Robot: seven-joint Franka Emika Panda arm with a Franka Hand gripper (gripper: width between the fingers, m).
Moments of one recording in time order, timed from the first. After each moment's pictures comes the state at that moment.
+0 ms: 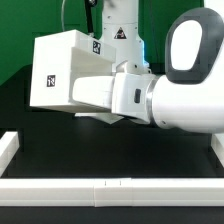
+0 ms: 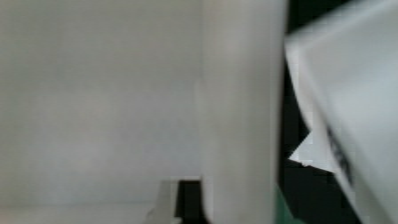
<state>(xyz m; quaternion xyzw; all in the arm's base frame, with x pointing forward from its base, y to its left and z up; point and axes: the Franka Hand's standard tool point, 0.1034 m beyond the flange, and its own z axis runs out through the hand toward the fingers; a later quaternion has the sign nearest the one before) 0.445 -0.068 0.054 0.75 0.18 -0.50 0.39</state>
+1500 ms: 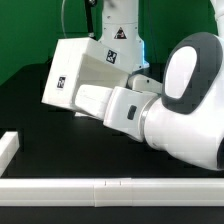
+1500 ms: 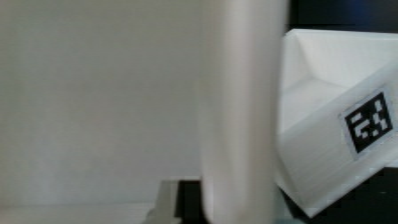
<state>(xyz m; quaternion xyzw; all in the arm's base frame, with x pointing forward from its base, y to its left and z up) 0.443 -0.045 0.039 0.75 0.05 -0.56 0.35</state>
